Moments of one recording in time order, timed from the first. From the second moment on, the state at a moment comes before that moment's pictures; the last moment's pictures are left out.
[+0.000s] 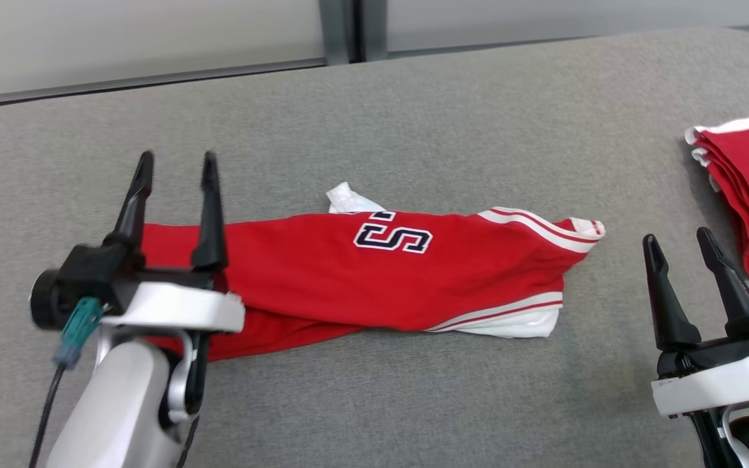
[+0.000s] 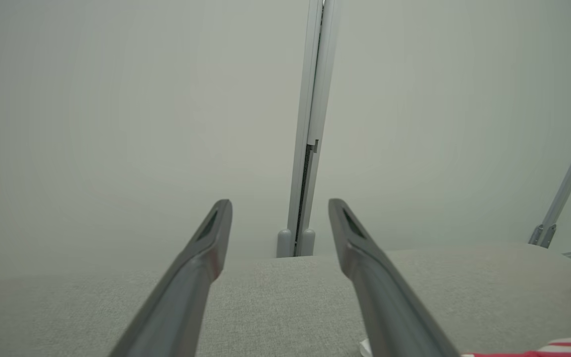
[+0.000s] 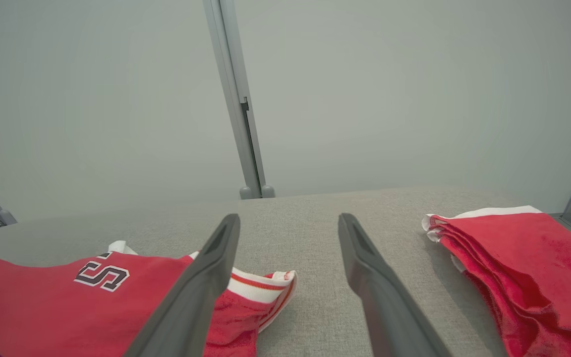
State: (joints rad) left arm -0.38 0.18 -0.31 0.15 -0.39 0.19 -0.26; right arm -0.08 -0.23 0.08 -0.05 0.37 0.13 -0.08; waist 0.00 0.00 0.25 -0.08
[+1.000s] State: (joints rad) left arm 0.05 0.31 -0.22 0.01 -0.42 0.10 -0.19; right arm 0.11 -0.23 0.09 -0.10 0.35 0.13 0.02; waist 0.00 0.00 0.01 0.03
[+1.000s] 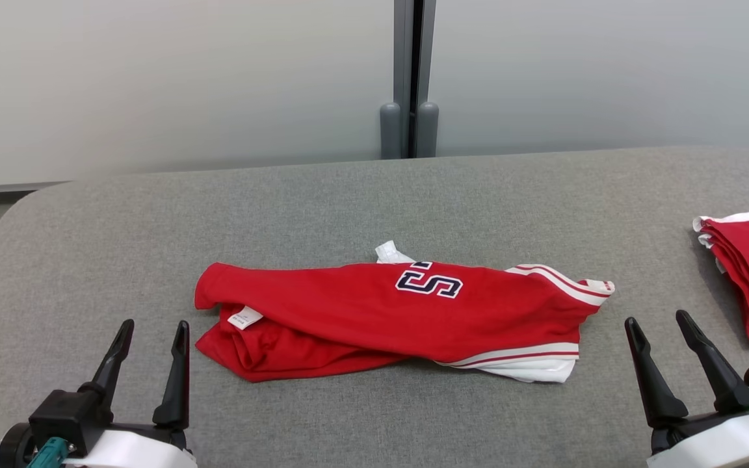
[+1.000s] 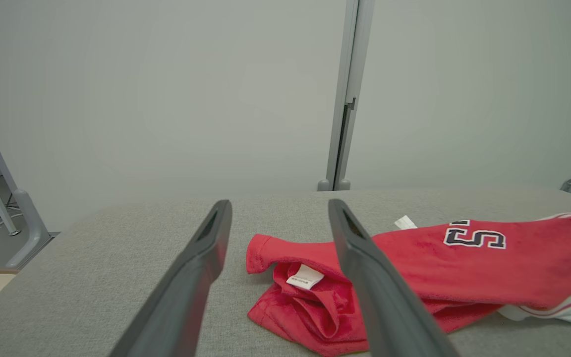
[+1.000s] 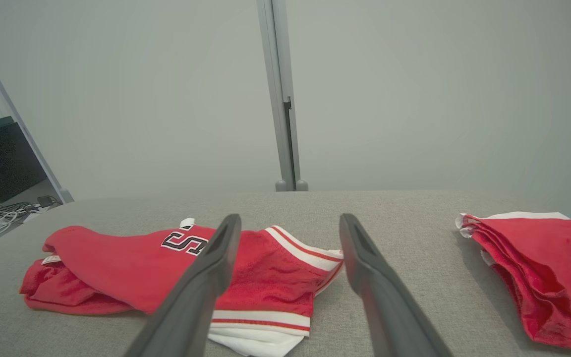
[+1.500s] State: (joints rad) left arm 0.08 0.32 -0.22 -0.04 -0.42 0.14 -0.16; right arm 0.14 -0.21 0.08 -0.13 0.34 0.13 0.05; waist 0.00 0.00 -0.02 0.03
